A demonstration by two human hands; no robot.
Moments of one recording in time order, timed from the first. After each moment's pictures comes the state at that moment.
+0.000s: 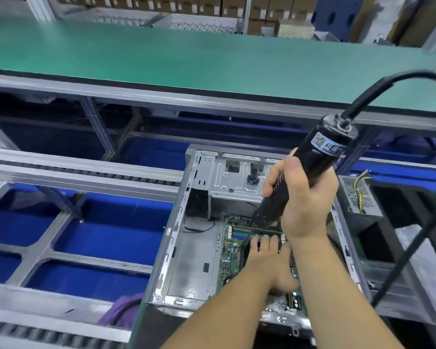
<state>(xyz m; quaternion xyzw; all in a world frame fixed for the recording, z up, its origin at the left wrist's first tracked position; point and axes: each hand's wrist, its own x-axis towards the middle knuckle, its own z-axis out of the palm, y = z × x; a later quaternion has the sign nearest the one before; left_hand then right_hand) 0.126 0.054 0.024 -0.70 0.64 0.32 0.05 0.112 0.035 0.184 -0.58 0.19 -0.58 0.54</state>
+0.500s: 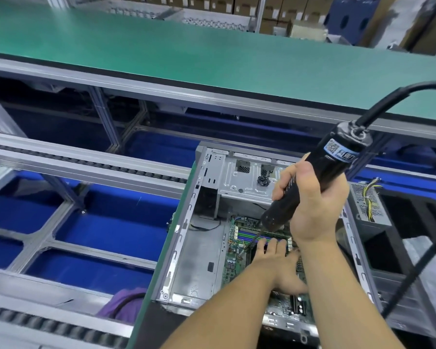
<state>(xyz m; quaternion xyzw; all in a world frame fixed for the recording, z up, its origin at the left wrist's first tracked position) 0.133 0.052 0.028 -0.68 0.63 0.37 0.02 0.119 0.030 0.174 -0.59 0.19 -0.57 0.53</state>
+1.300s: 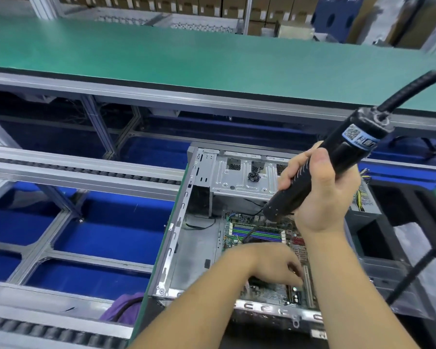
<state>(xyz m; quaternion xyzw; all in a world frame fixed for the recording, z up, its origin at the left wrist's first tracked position) 0.153 0.083 0.110 -0.54 0.70 0.45 -0.08 0.097 0.031 0.192 -0.56 0.17 -0.61 0.53</state>
